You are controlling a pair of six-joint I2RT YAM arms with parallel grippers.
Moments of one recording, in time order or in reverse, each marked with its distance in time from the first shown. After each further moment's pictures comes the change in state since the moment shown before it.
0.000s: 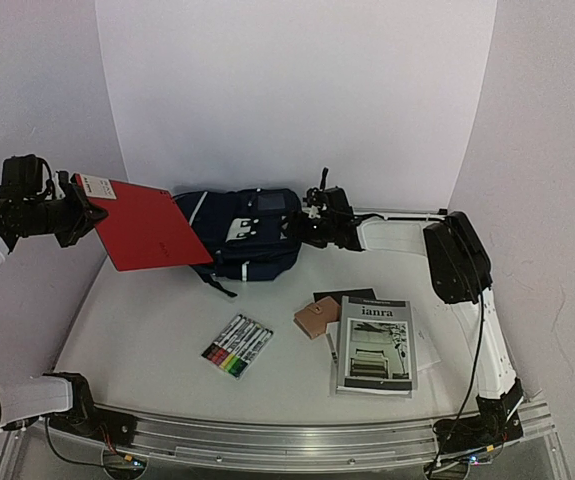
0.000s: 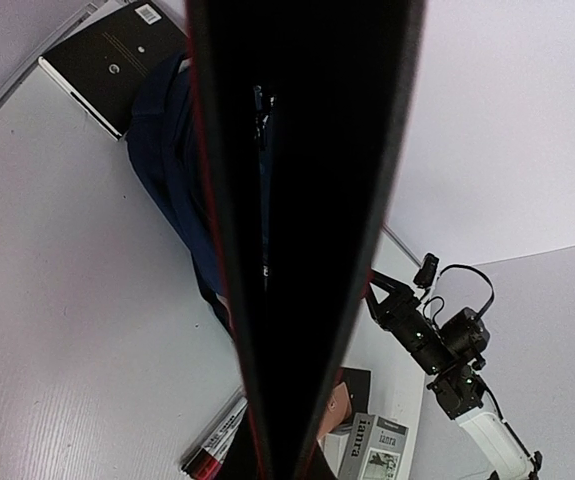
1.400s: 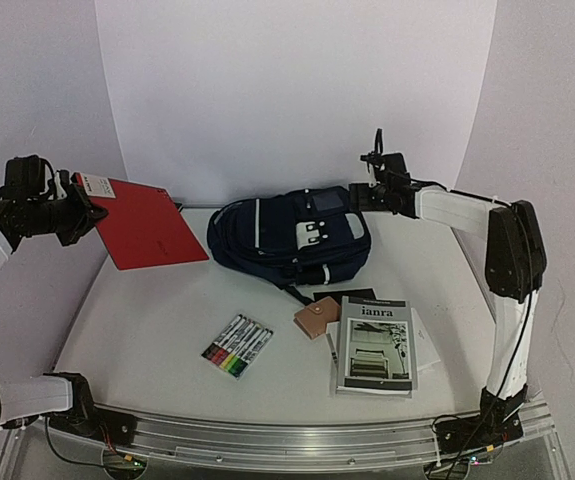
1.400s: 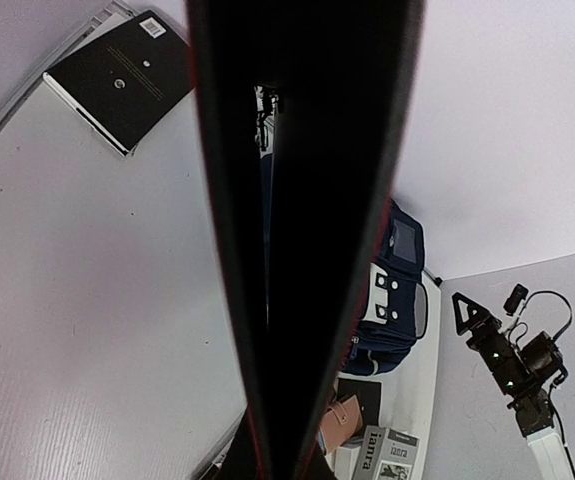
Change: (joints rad) left arm 0.000 0.014 -0.019 0.046 -0.028 0.018; right arm -0.180 -0.328 -0.157 -0.200 0.380 -0.475
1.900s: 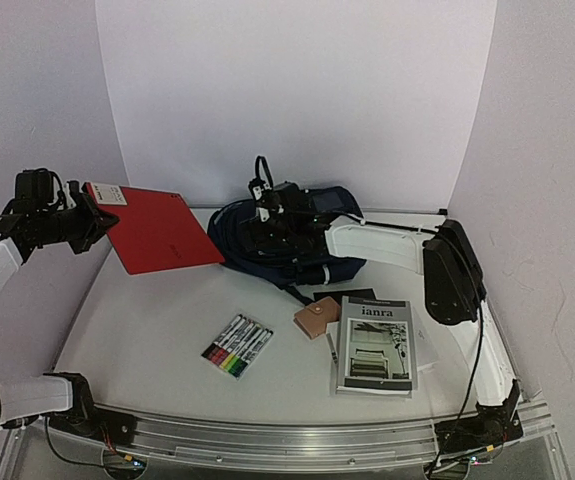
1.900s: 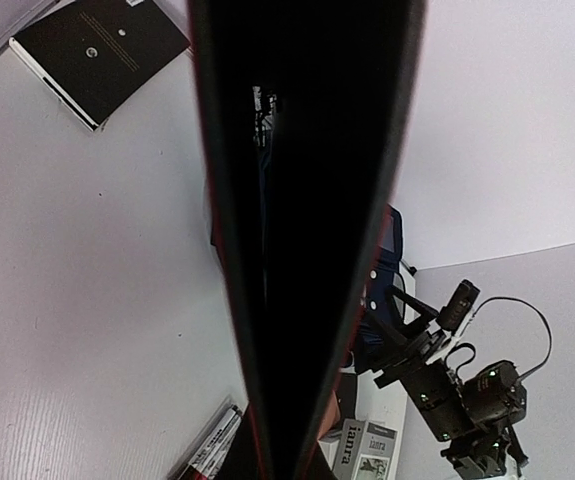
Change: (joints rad) left arm 0.000 0.004 -0.125 0.153 0.087 -0.068; right arm 0.424 0.243 0.282 0.029 0.022 -0.059
